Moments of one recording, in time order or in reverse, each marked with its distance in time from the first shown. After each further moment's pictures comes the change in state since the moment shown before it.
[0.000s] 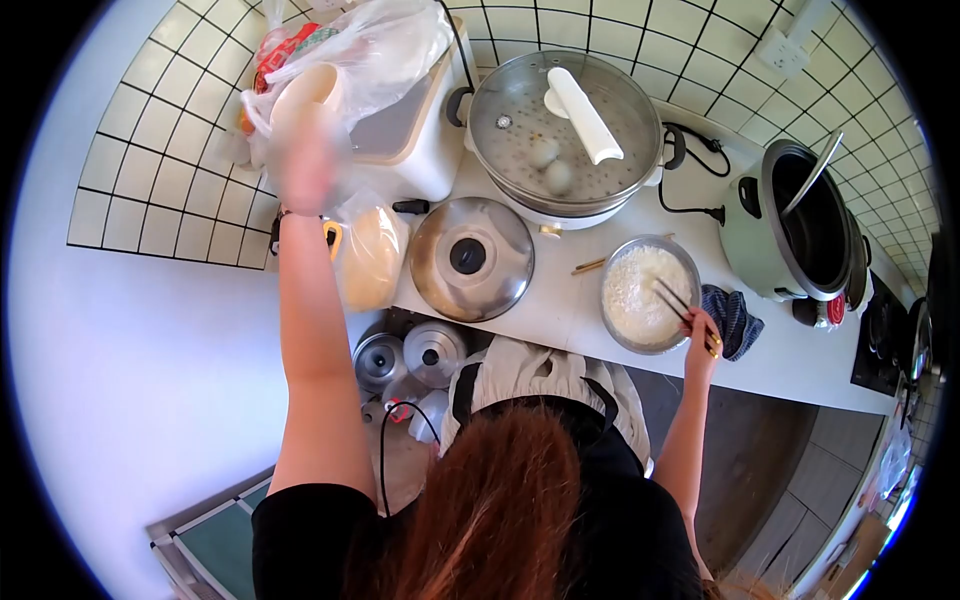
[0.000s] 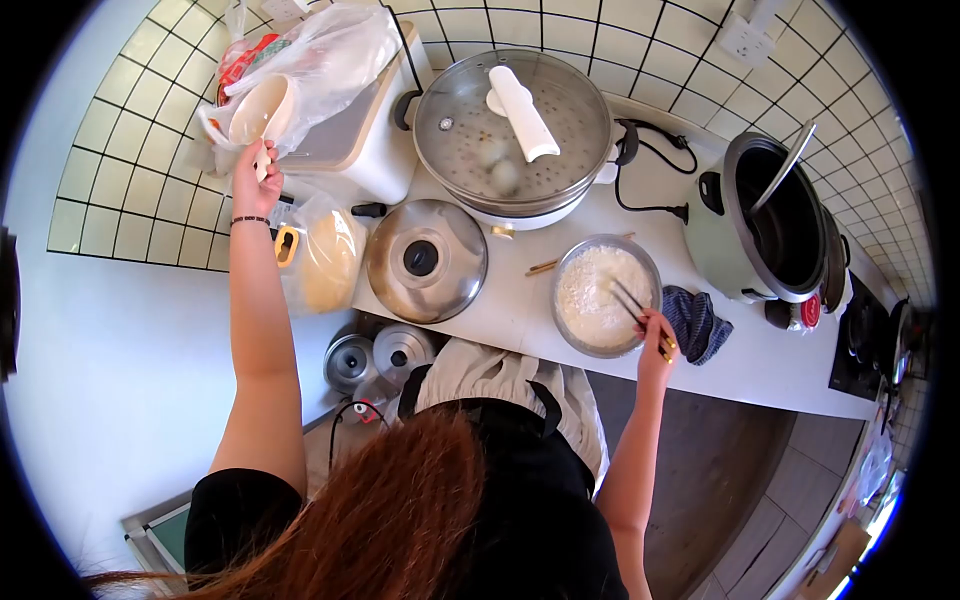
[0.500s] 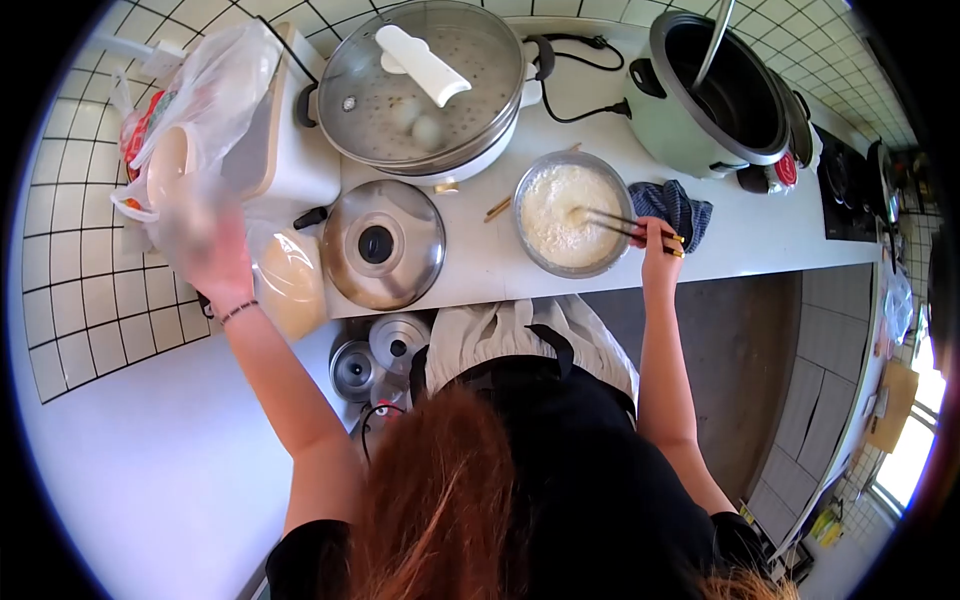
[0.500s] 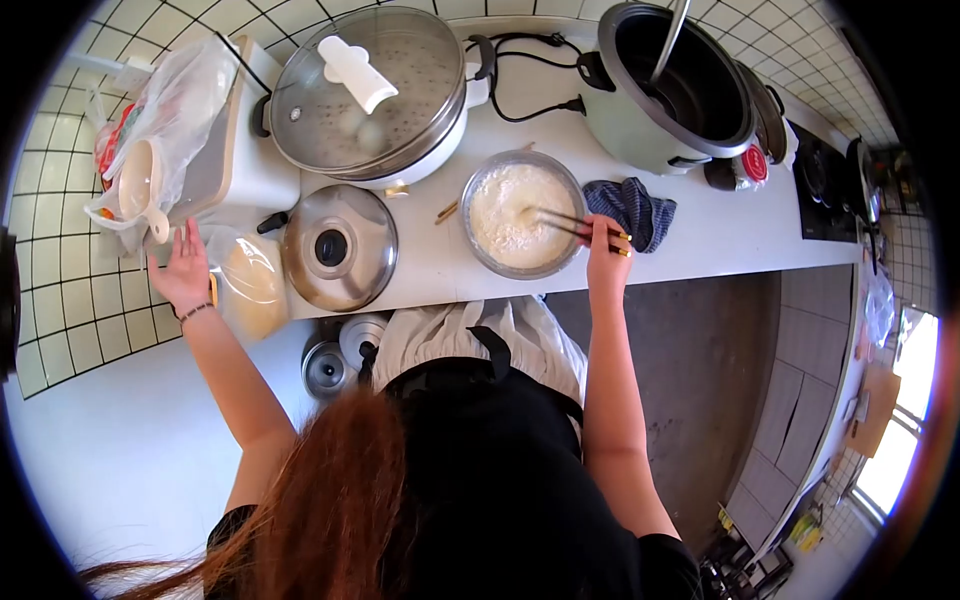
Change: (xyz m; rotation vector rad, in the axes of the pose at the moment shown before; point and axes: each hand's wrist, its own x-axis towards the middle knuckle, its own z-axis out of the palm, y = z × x) left_hand -0.085 -0.022 0.036 -0.270 0.025 -0.071; right_hand -0.004 -0.017 -0.011 0.032 0.163 0.069
